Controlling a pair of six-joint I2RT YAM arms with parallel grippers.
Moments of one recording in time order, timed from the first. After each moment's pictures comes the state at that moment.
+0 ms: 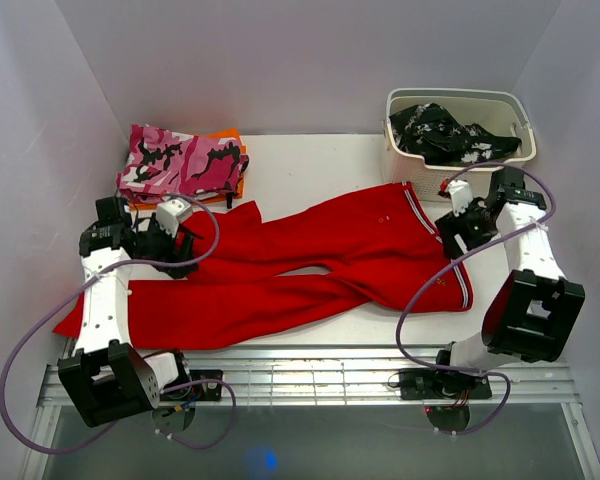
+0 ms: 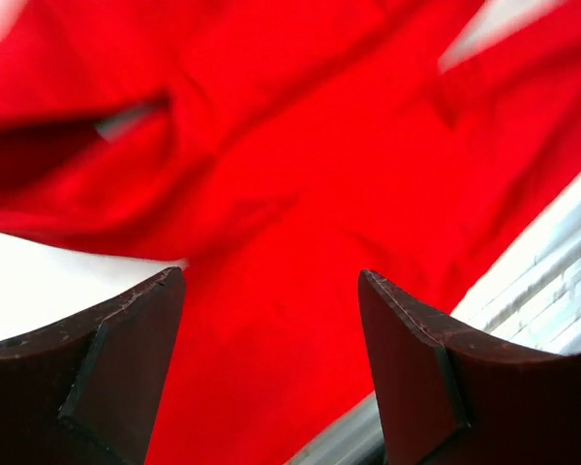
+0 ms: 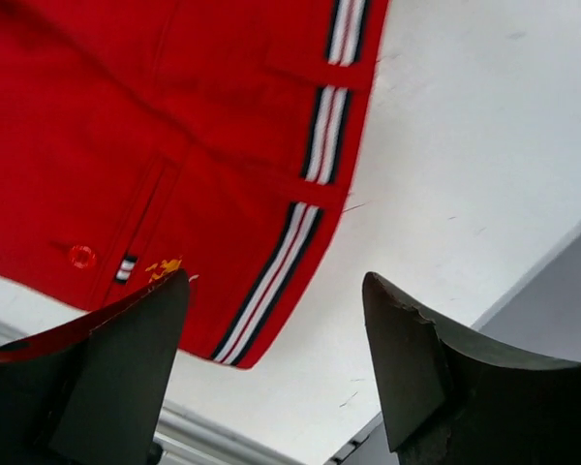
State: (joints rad) left arm 0.27 1.15 1.06 -0.95 0.68 0.71; right arm -0.23 1.46 1.21 -0.93 -0.36 -0.81
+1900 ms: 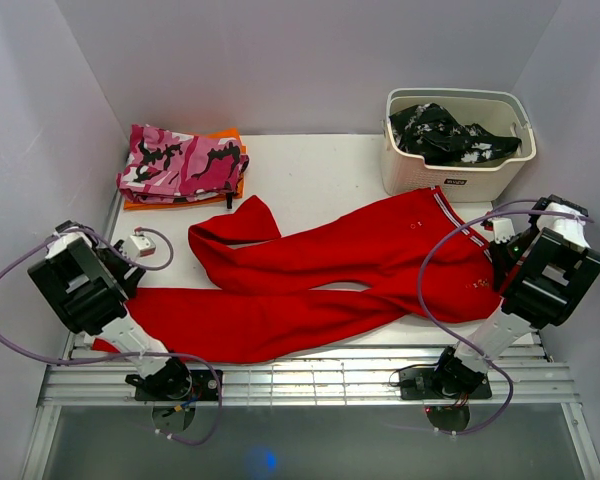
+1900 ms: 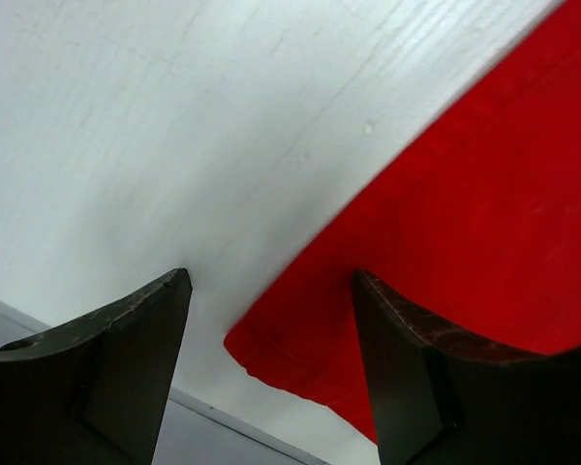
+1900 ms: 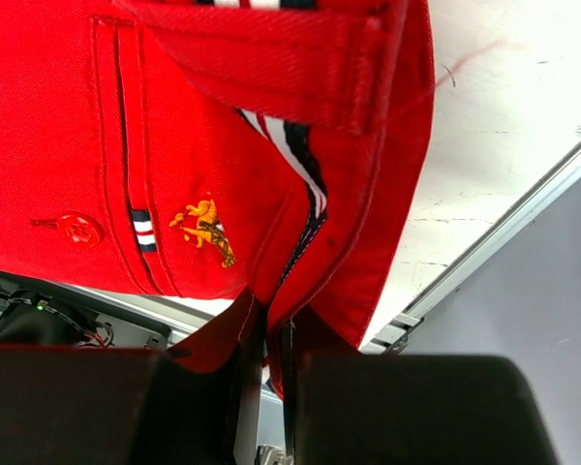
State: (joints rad) left arm 0.68 1.78 1.13 -0.92 0.37 1.57; right arm -0.58 1.77 1.28 -1.17 -0.18 -0.93
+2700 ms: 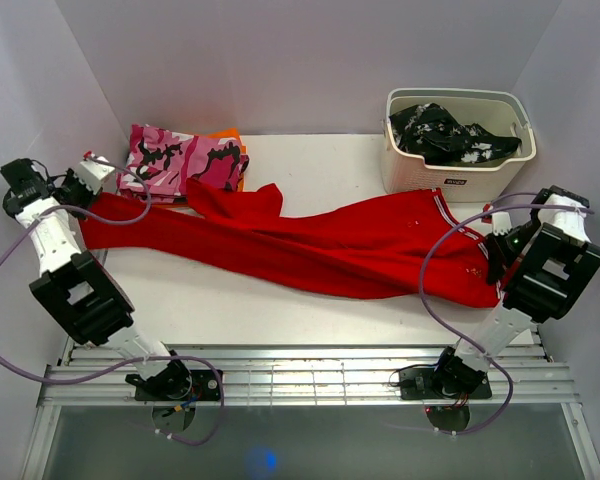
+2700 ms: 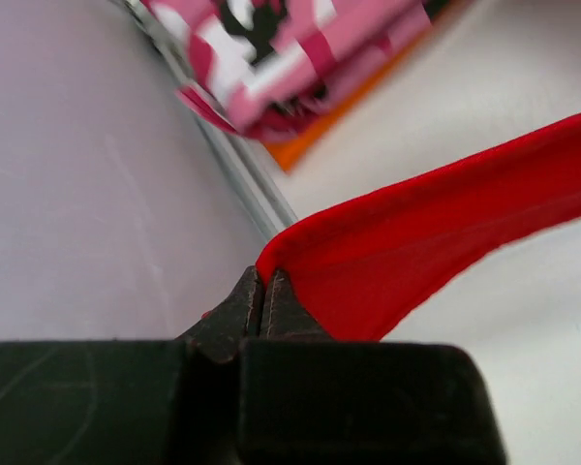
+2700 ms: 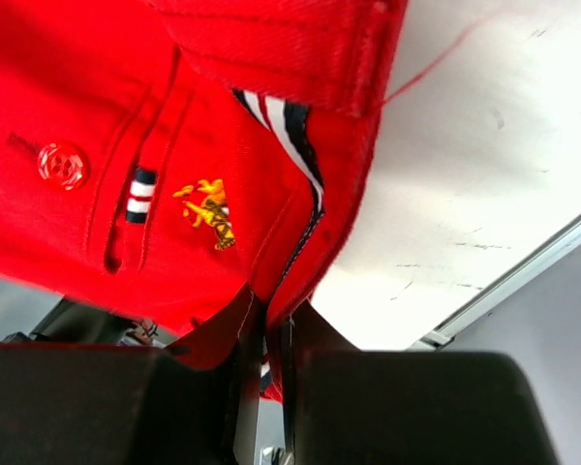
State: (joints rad) left arm 0.67 1.70 1.52 -0.76 0.64 1.30; right arm -0.56 1.82 1.37 -1.29 -0.27 -0.92
